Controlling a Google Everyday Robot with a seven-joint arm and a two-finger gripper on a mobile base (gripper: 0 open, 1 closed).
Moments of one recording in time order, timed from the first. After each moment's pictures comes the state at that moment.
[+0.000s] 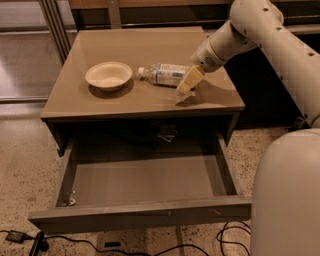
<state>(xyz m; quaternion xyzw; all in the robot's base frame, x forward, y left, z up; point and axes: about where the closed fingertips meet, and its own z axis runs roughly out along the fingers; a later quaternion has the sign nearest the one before) 0.738 -0.095 0.840 -0.55 0.76 0.15 0.31</state>
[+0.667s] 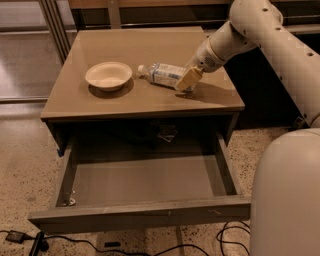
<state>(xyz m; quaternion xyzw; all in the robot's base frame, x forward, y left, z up) 0.739 -0.095 0.838 -0.55 0.77 0.15 0.31</state>
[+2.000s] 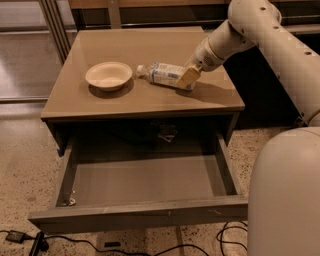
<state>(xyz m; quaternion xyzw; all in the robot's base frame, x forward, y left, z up) 0.742 -0.091 0.841 -0.55 0.76 0.15 0.31</state>
